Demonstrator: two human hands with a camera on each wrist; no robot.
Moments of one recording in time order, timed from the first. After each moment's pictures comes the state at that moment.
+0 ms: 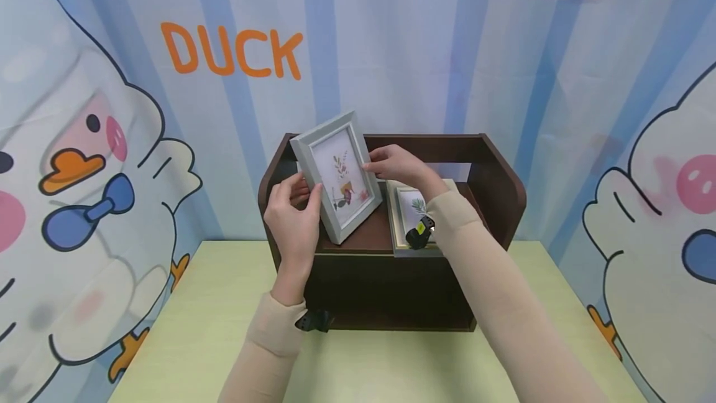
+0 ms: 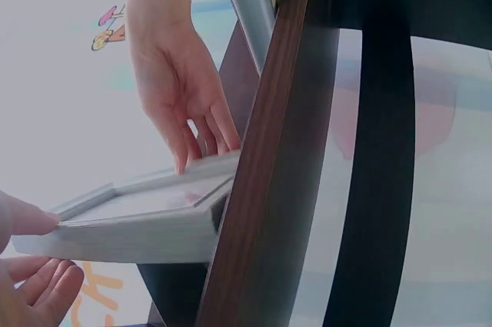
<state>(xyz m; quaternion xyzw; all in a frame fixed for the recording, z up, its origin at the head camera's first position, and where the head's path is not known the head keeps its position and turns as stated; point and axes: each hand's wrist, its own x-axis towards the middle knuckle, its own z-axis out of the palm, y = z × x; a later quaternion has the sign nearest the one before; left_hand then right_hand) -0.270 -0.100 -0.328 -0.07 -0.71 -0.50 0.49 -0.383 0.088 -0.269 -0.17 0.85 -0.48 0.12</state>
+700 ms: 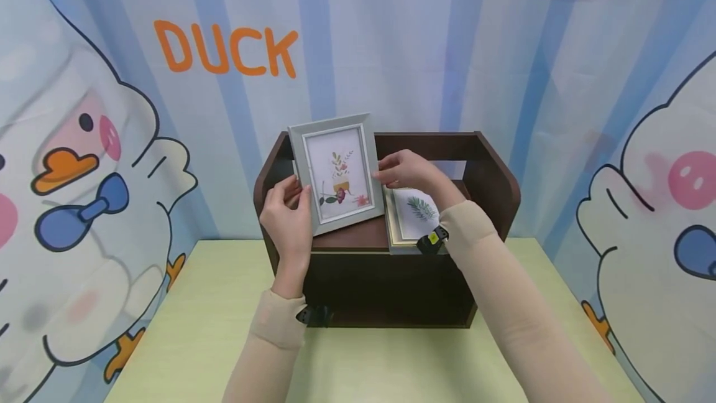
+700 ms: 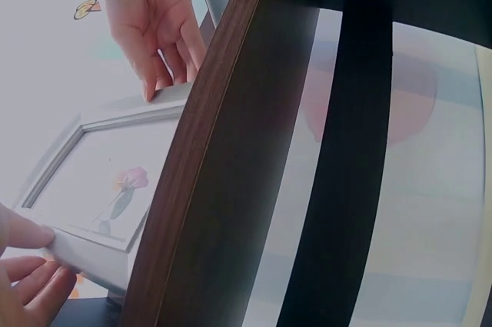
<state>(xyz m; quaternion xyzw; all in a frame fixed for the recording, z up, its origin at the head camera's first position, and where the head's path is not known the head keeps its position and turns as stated) -0.286 -0.102 -0.341 -0.02 -0.70 -0.53 0.48 -0.359 0.111 -0.266 -0.11 0.87 -0.47 0.13</state>
